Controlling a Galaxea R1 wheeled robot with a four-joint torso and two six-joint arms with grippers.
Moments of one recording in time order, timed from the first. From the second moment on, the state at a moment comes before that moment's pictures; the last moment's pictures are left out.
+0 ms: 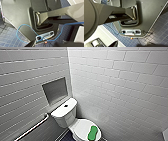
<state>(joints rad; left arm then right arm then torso) 1.52 2.82 -2.32 -0.08 -0.08 0.20 -1.56 2.73 -2.17 0.07 0.05 -0.08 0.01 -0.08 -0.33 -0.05</state>
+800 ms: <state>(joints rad) 1.52 2.76 -2.24 -0.08 -0.09 0.20 -1.48 2.40 -1.79 0.10 0.07 -0.07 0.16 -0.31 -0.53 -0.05</state>
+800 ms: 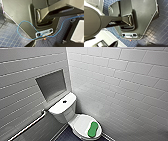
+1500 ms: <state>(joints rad) 1.51 2.76 -2.24 -0.08 -0.10 0.19 -1.42 2.36 -1.81 0.24 0.08 -0.07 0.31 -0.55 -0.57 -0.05</state>
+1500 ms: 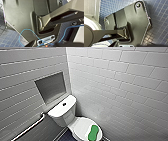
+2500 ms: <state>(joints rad) 1.67 2.84 -2.25 -0.08 -0.12 0.20 -1.27 2.23 -1.58 0.24 0.06 -0.05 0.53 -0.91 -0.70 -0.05</state>
